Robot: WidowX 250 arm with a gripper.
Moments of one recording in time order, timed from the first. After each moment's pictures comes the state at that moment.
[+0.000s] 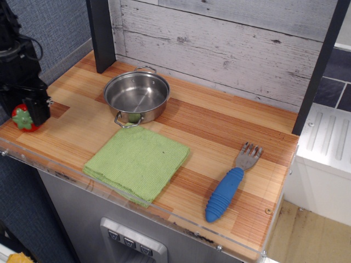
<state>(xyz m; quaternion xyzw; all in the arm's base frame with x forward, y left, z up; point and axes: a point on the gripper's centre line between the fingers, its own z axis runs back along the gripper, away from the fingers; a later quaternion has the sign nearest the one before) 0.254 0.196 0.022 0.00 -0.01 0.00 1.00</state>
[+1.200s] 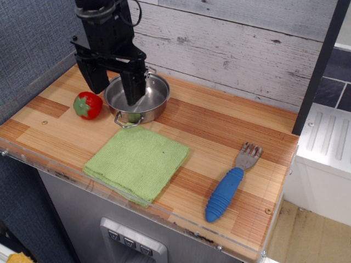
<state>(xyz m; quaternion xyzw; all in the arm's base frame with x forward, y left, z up) 0.283 0.062 0.095 -0.03 -0.06 -0.04 1.00</state>
